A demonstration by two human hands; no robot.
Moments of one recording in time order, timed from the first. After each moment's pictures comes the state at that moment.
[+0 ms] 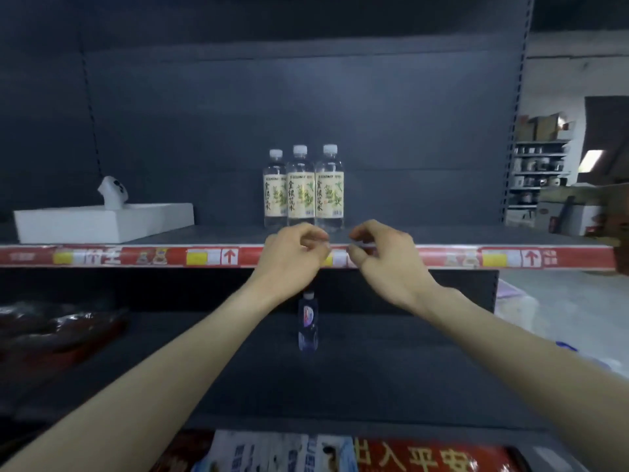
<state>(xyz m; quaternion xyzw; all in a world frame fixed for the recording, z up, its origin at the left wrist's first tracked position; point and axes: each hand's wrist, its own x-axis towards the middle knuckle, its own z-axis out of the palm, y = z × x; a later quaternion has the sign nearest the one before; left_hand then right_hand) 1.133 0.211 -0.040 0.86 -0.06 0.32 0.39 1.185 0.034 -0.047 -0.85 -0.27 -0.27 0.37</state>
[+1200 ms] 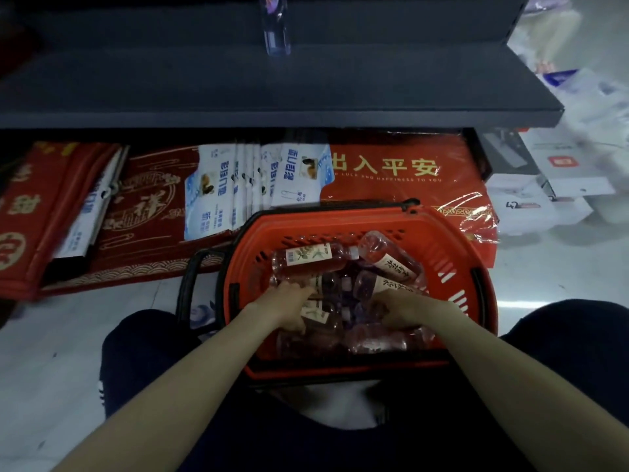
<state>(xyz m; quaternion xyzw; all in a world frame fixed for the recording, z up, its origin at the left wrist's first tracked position) 0.981 0.149 -0.533 0.93 -0.05 -0.36 0.08 1.033 -0.105 -0.520 -0.88 -0.20 0.42 0.07</state>
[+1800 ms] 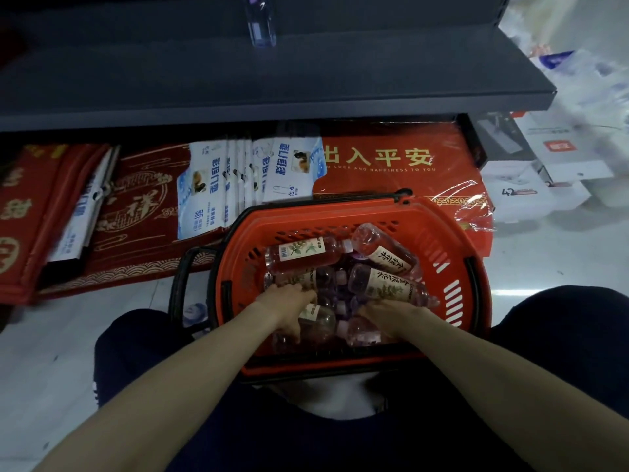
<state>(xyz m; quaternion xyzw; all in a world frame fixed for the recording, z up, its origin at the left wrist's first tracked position) 0.984 0.139 -0.556 0.93 -0.13 -0.36 -0.02 1.018 -0.104 -0.566 -0.86 -0.34 0.38 -0.06</state>
